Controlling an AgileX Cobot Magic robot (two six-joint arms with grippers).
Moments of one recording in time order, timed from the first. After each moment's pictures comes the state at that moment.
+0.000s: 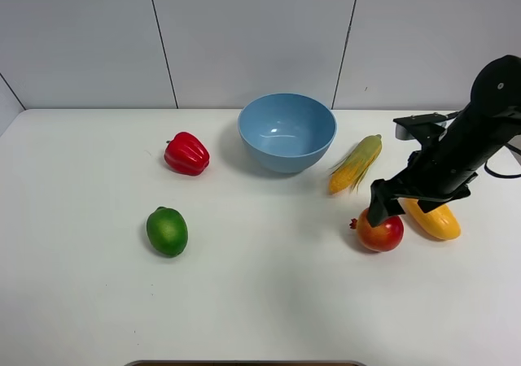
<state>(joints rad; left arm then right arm) 0.05 0.00 -0.45 -0.02 1.09 0.06 0.13 1.63 -0.91 0.27 0.85 -0.32</state>
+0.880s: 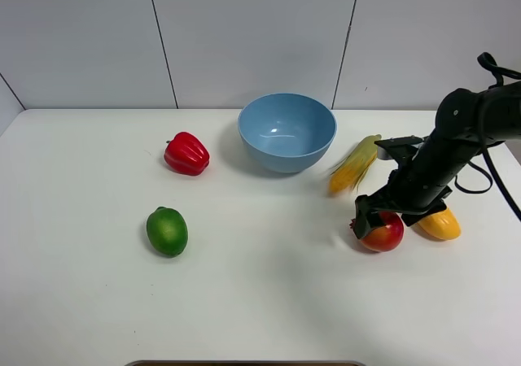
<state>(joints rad) 0.05 0.00 -0.45 -0.02 1.09 0.06 0.14 1.81 -0.91 0.30 0.74 -0.35</state>
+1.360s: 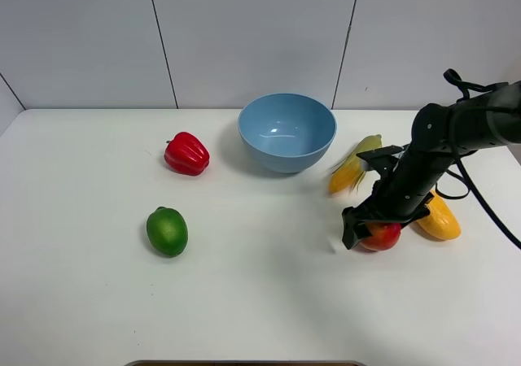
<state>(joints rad) 0.05 0.00 -0.45 -0.02 1.09 0.06 0.21 1.88 -0.91 0.27 0.69 -0.34</state>
